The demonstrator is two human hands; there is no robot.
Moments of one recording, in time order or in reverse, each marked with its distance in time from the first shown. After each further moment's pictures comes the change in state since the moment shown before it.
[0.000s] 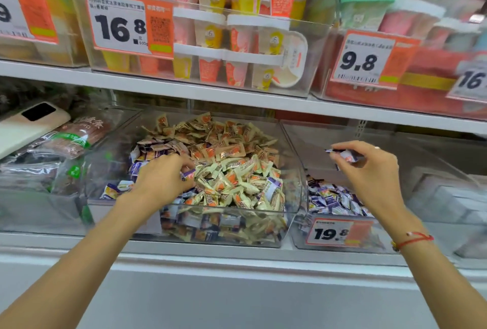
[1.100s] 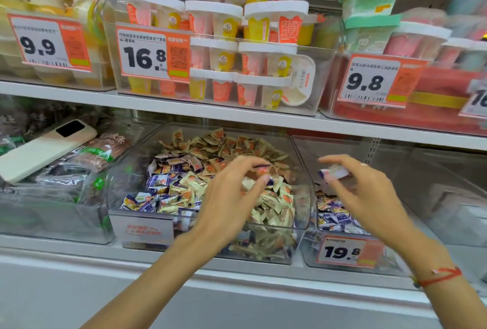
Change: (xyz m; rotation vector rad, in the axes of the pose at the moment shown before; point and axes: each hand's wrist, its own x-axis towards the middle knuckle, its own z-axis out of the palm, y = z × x) left_hand -0.046 0.096 -0.008 -0.672 0.353 0.291; right_hand -0.003 -0.040 -0.007 -0.005 -0.258 -0.037
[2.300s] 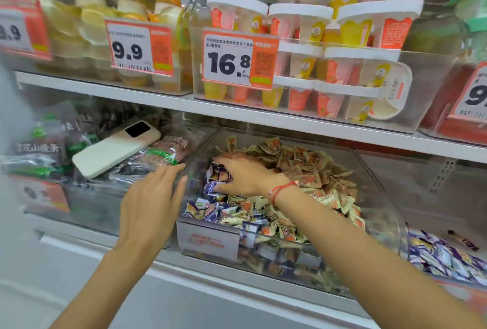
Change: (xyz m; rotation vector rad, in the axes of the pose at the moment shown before) left_hand -0.039 -0.119 -0.142 0.854 0.334 -0.113; right_hand 0.126 -0.157 0.226 -0.155 -0.680 -0.419
